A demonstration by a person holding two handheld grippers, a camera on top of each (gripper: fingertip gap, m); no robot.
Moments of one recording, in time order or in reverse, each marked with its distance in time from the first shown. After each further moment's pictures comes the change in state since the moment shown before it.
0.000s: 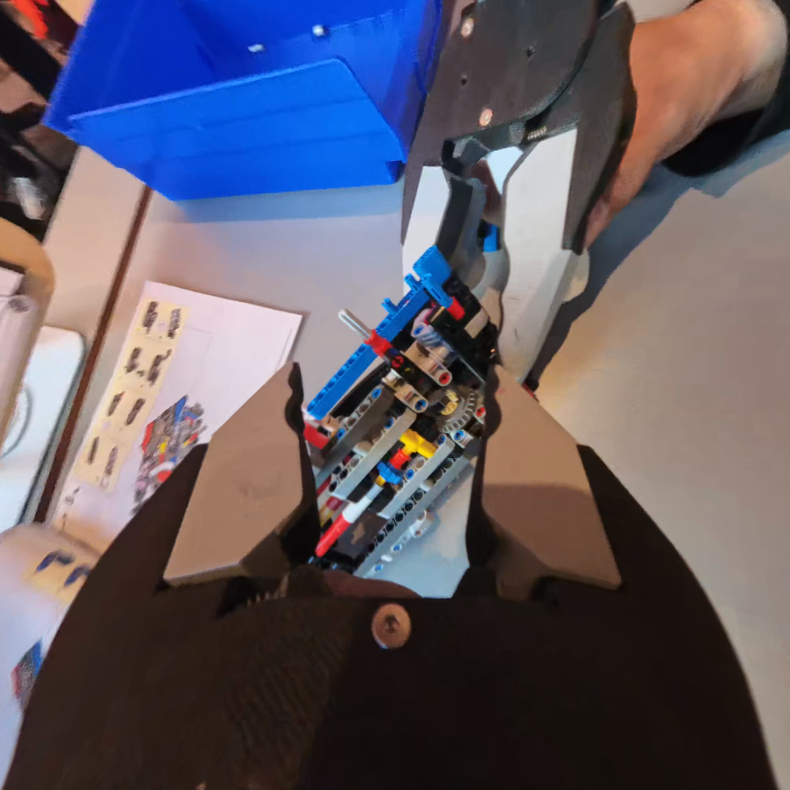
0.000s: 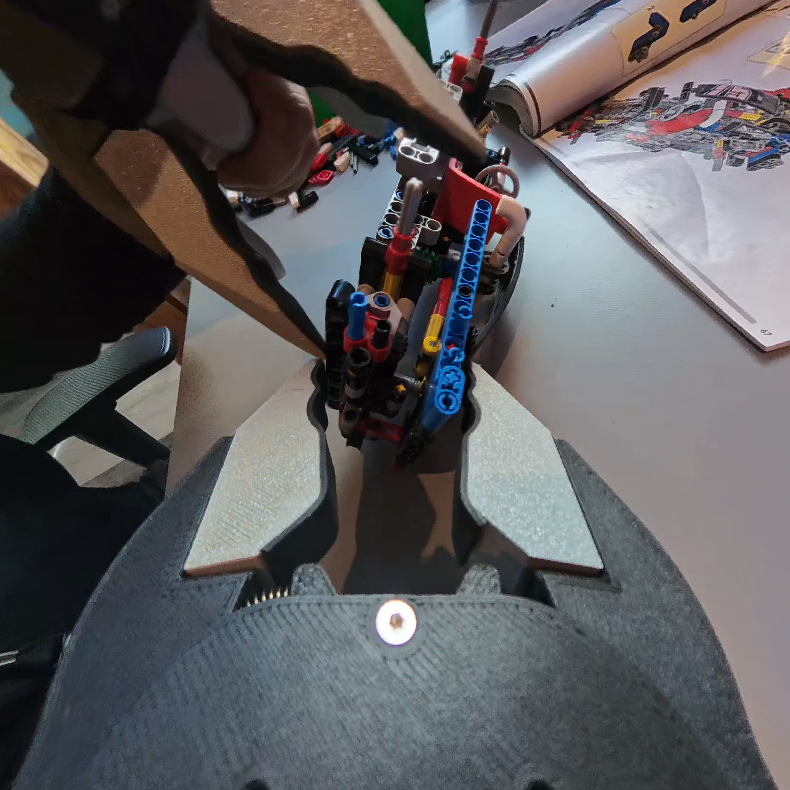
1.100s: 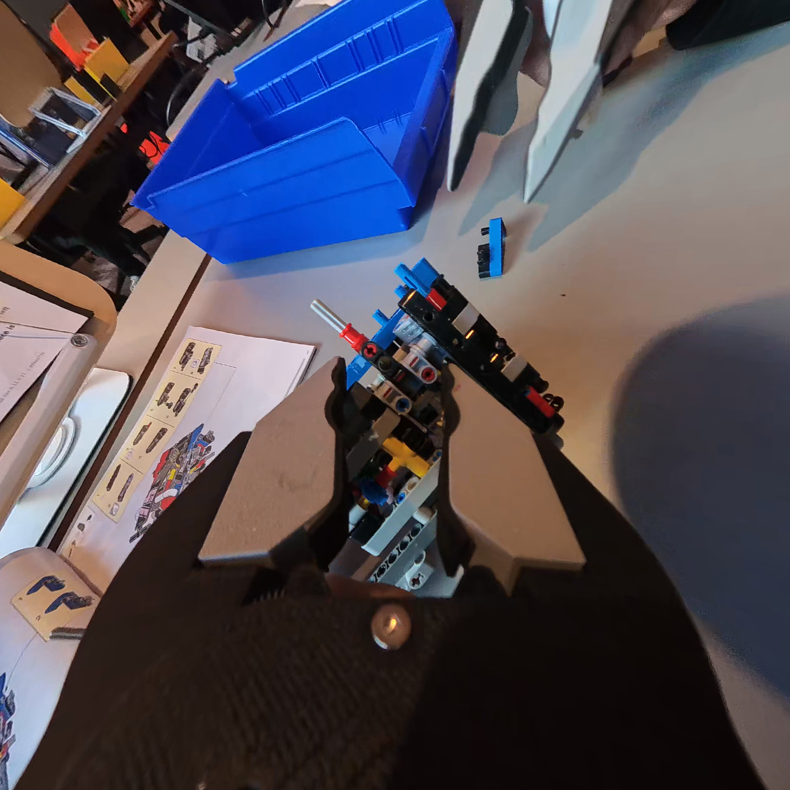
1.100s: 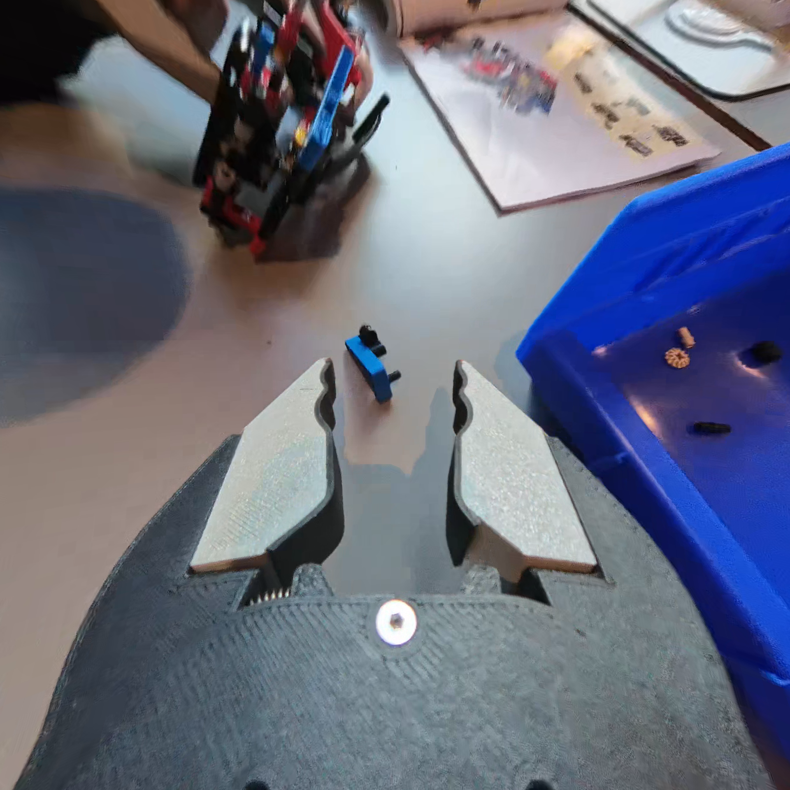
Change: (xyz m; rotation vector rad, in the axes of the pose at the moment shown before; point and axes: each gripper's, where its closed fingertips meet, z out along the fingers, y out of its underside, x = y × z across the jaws) left arm 0.007 0.005 0.008 0.222 -0.126 0.053; right arm 0.052 0.054 -0.125 -0.150 0.338 -0.312
